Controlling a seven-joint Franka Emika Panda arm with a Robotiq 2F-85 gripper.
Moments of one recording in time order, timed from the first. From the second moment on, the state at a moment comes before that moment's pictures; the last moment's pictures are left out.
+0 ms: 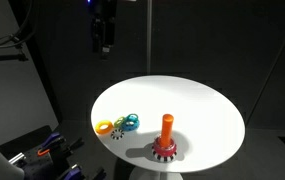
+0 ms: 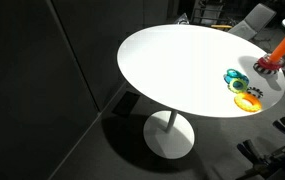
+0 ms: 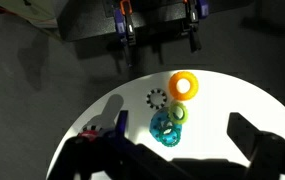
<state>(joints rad) -0.11 -0.34 -0.12 -2.12 -0.02 1.54 0.02</state>
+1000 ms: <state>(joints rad) -0.09 -0.30 -0.05 -2.21 -0.04 1.68 0.04</state>
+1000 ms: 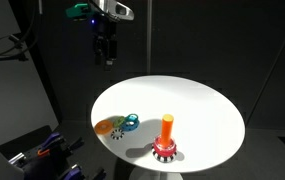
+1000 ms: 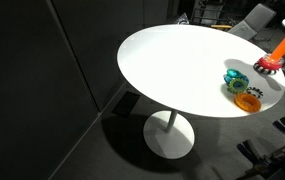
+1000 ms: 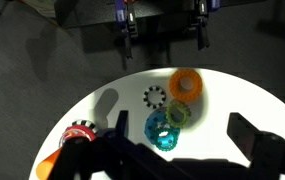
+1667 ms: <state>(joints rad) -0.04 -0.28 0.05 -2.45 -0.10 2.04 0.24</state>
